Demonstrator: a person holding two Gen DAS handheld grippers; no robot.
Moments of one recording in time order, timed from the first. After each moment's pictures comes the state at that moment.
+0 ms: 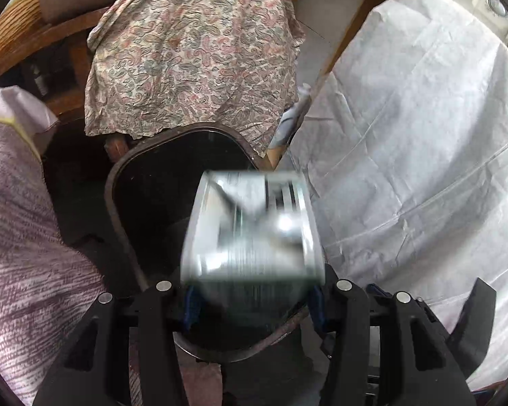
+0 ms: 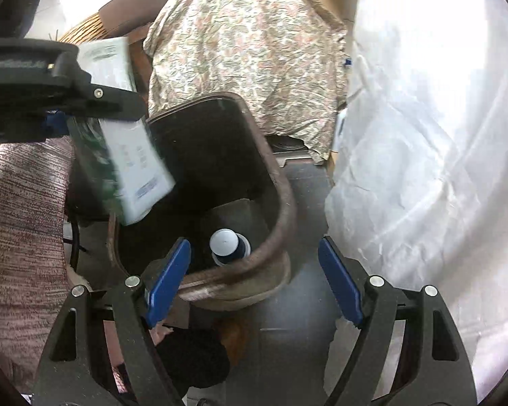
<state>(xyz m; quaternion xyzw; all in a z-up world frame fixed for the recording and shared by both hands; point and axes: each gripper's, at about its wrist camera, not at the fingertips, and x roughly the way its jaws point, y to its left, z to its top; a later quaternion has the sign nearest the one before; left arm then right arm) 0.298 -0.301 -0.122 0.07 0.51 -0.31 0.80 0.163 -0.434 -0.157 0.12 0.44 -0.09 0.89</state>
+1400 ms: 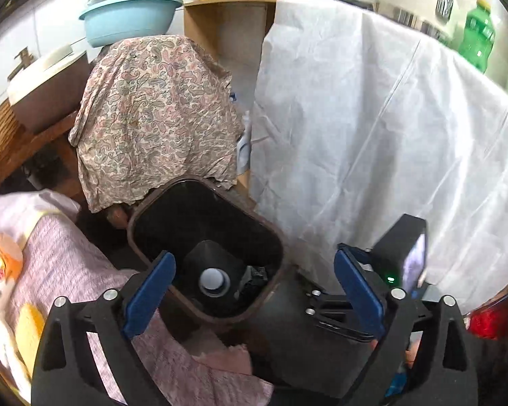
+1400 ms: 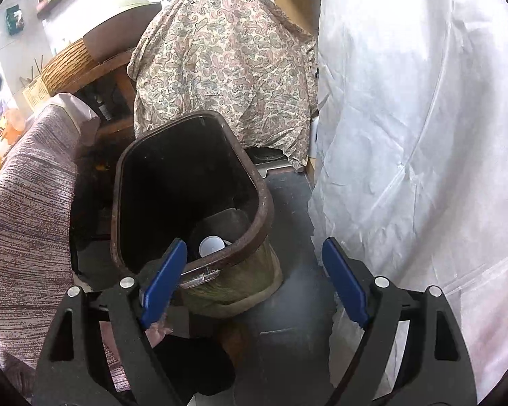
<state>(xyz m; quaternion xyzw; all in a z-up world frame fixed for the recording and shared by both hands) 0.206 -0.273 -0.015 0.17 0.41 -0.41 0.80 0.126 -0.426 -0.138 0.14 0.40 -0.14 0.89</state>
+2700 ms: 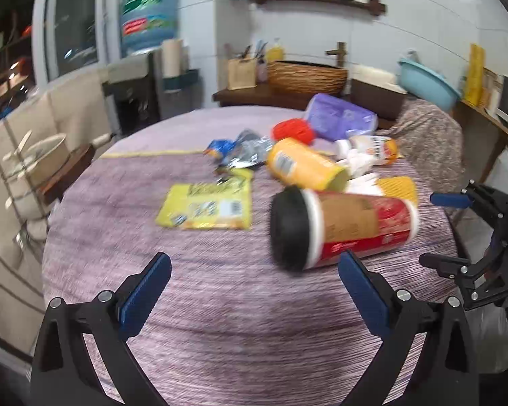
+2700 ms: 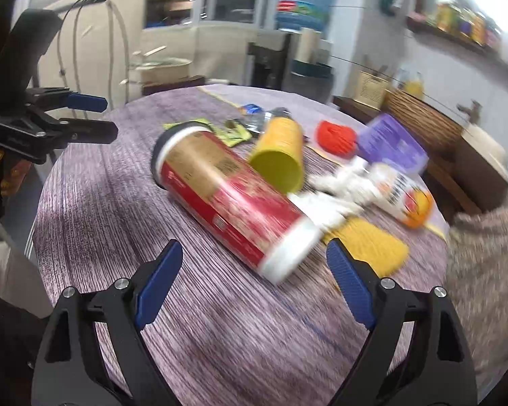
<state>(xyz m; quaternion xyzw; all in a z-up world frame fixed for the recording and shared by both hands) 0.085 0.151 0.021 -0.02 0.35 0.06 0.94 0.146 -0.060 0.017 -0.22 0.28 0.42 0.84</state>
